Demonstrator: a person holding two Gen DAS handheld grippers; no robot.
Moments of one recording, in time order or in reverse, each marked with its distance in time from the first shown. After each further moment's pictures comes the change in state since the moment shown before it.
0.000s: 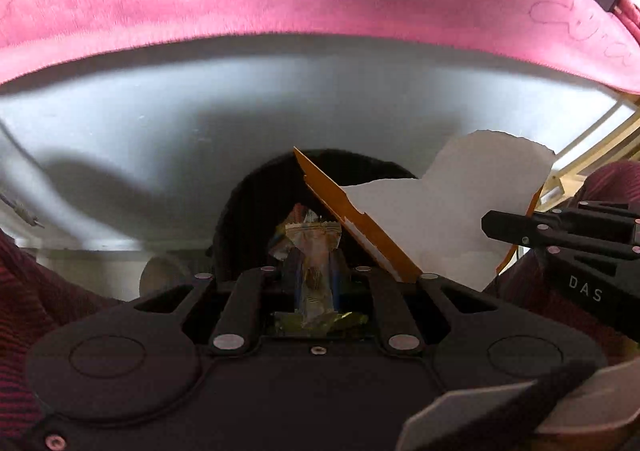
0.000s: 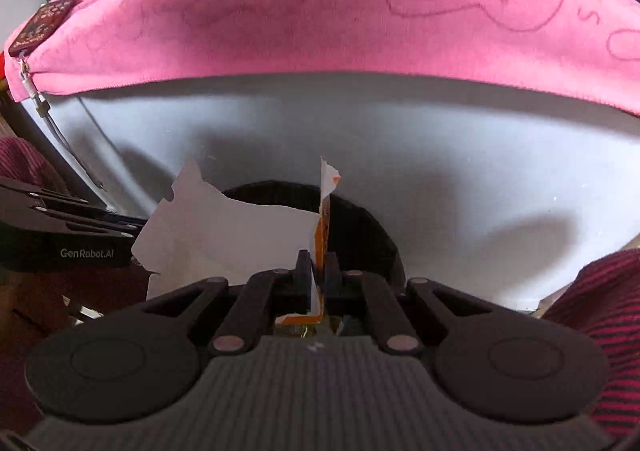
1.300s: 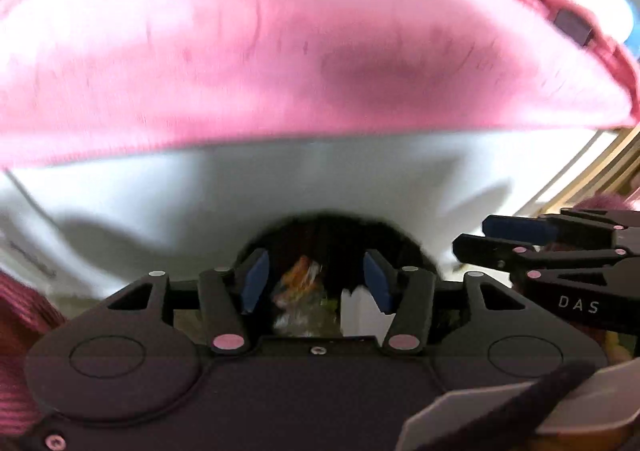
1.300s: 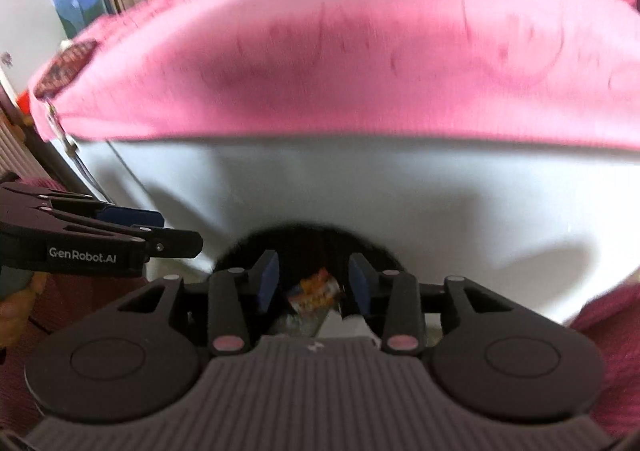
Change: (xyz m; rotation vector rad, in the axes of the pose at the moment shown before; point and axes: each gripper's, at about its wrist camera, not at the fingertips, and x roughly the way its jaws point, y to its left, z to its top) left arm -0.061 -0.008 0.023 0.047 -0.167 -0.014; right arm -0.028 -0.007 0.031 0.004 -0.142 0.107
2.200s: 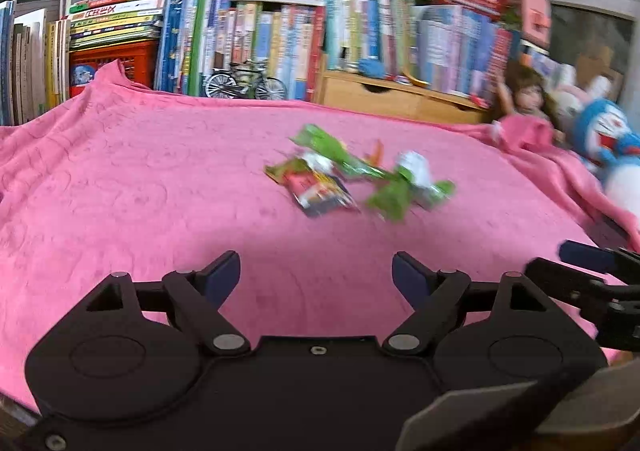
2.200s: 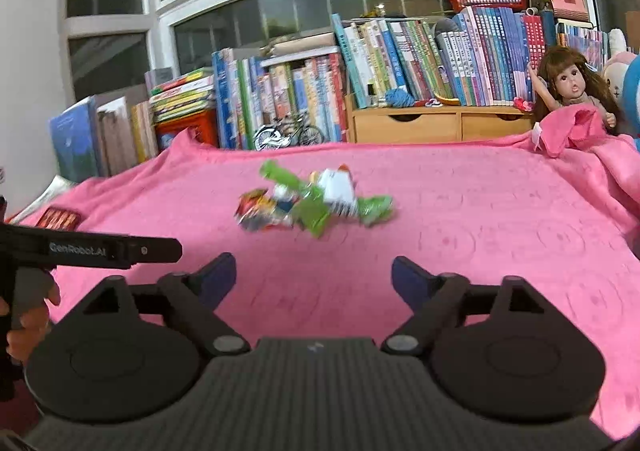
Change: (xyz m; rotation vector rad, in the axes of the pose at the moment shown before) left arm -0.013 0.038 0.197 -0.099 -0.392 0.084; right arm -0.006 -0.036 0.174 -0.054 -0.401 -0.058
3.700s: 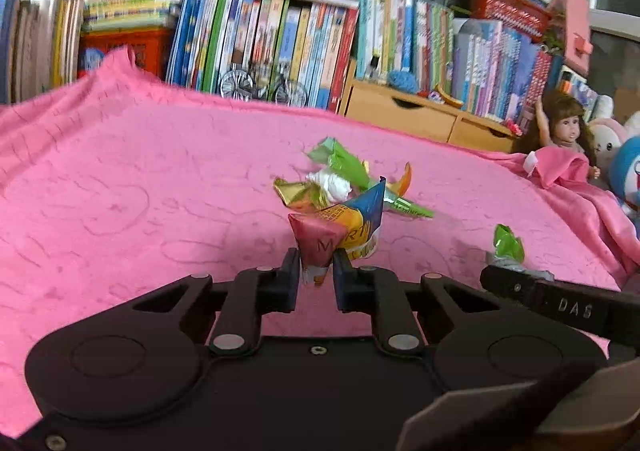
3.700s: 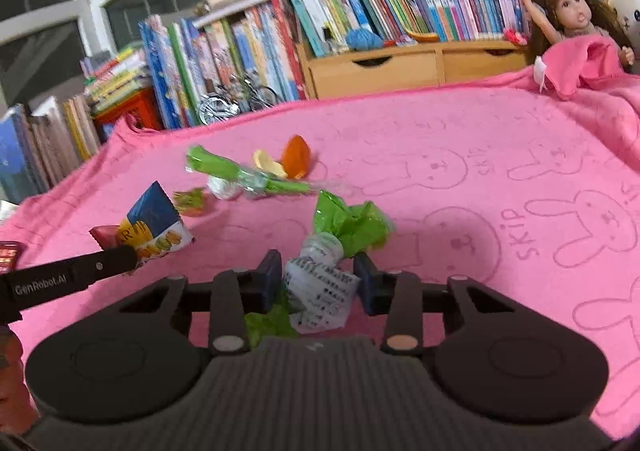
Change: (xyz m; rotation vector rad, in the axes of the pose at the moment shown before) left arm 0.050 -0.007 0.005 -0.078 -0.065 0.047; right arm 0.081 -0.021 0.013 0.119 0.137 -0.039
